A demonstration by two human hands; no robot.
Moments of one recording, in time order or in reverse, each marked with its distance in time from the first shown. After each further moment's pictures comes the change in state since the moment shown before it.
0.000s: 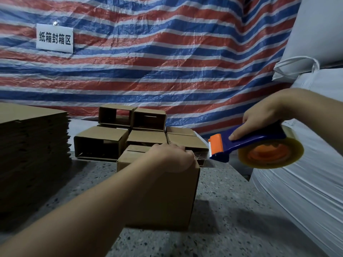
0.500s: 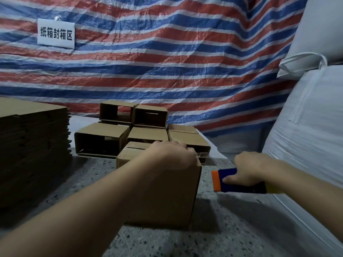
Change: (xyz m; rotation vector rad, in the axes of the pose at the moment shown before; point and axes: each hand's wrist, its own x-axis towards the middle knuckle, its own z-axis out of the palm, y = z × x) left_hand -0.001 0.000 0.001 0.006 0.007 0.001; right_hand 0.078 -0.008 0.134 -0.175 0.316 -0.020
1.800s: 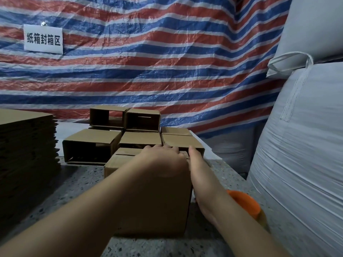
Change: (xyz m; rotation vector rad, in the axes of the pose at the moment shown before) left_hand -0.008 0.007 -0.006 0.066 -0.038 -0.013; right_hand -0.064 -0.122 -0.004 1.770 0.048 -0.128
